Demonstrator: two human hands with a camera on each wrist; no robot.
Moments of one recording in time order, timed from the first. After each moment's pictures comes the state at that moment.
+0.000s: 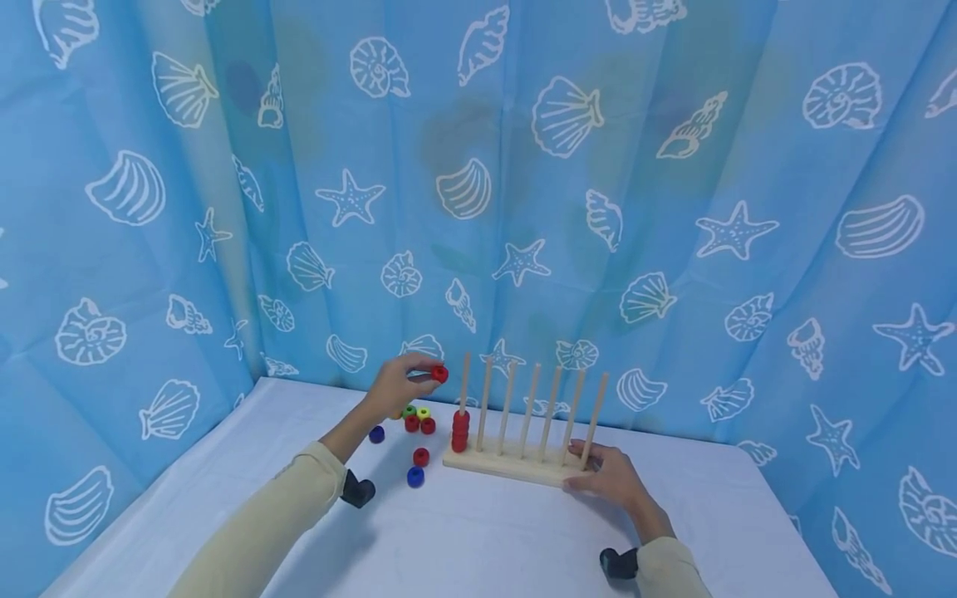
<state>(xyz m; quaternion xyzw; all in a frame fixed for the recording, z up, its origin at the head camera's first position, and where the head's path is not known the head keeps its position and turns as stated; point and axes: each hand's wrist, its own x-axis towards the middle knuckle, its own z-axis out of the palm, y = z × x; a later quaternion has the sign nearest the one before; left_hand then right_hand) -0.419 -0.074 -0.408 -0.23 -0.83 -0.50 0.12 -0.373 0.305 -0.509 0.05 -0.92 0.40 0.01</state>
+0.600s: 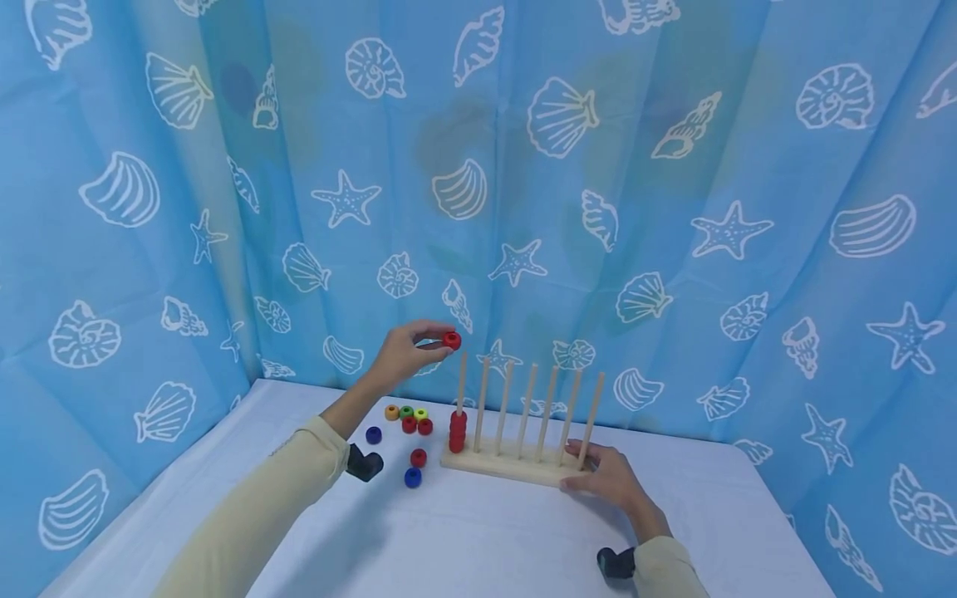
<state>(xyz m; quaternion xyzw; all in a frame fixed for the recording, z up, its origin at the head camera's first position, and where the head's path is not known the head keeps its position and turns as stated) -0.416 -0.056 -0.349 -0.28 -0.77 -0.56 0.13 -0.374 0.307 -0.513 0.05 -0.91 0.42 0.01</state>
